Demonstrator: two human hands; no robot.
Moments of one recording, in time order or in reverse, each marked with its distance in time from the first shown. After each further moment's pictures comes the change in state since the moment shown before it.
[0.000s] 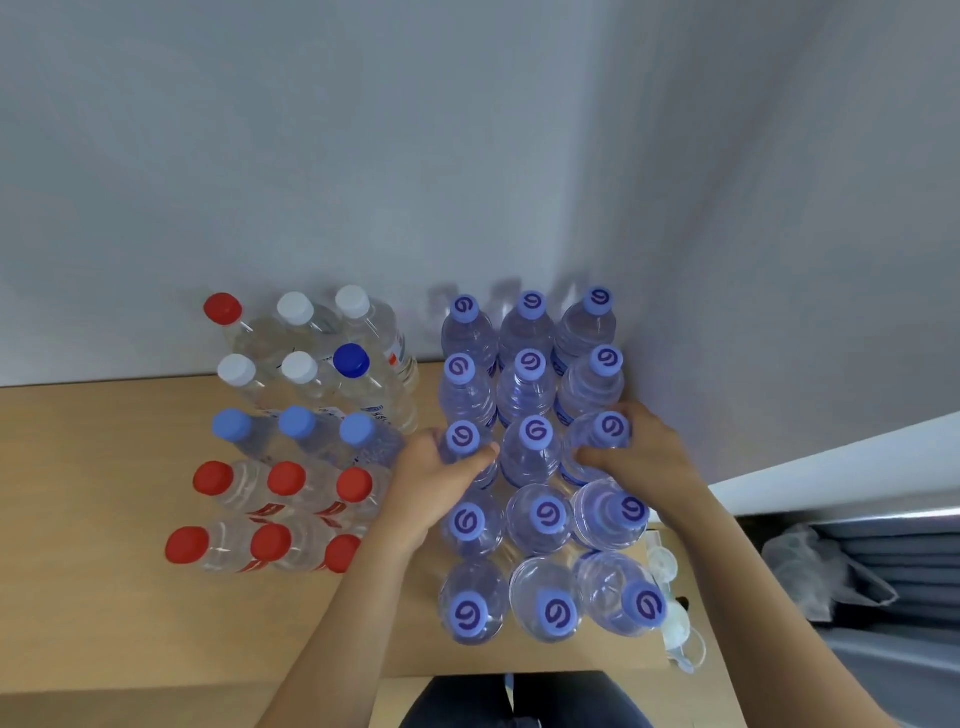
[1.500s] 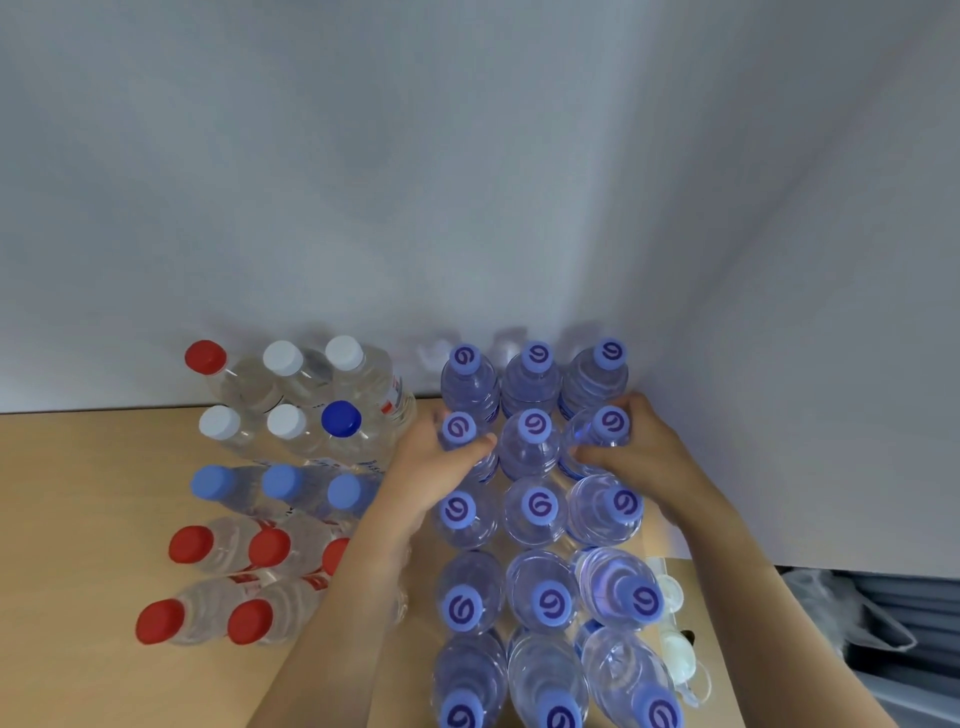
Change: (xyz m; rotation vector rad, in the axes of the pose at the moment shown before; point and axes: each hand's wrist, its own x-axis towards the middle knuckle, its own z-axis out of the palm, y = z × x) left_hand 0.071 0.038 -0.006 0.052 0.030 -0.059; right_hand 0.059 -0.029 -0.016 0.198 -0.081 -0.038
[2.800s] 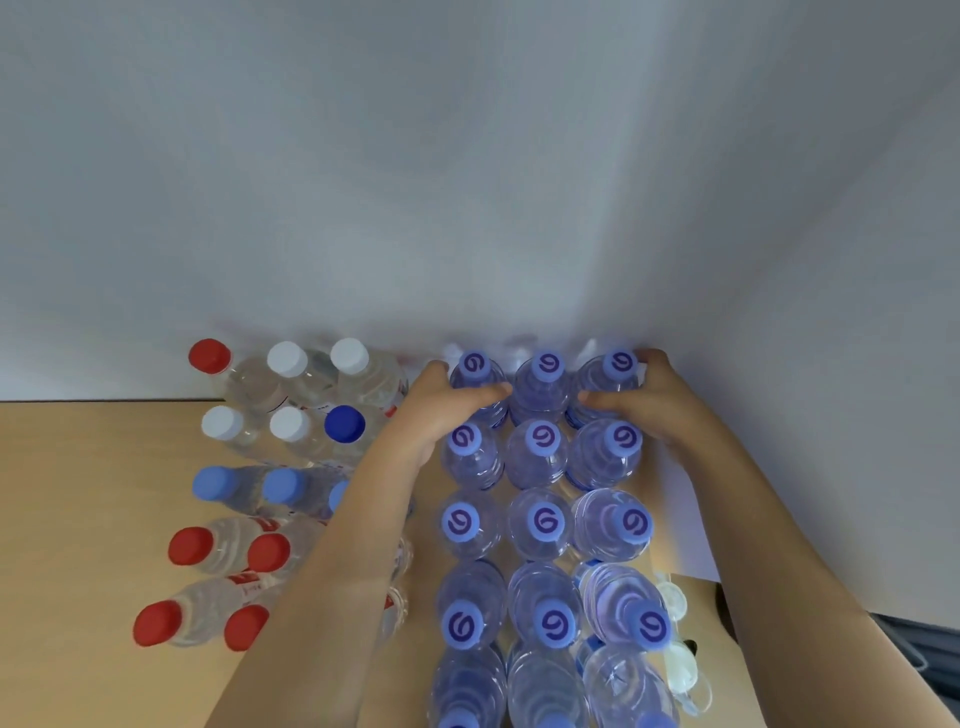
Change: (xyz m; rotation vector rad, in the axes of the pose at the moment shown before) left_hand 0.035 0.056 -0.008 0.019 -0.031 -0.139; right_hand 0.057 -0.030 -0.016 0.074 -0.011 0.073
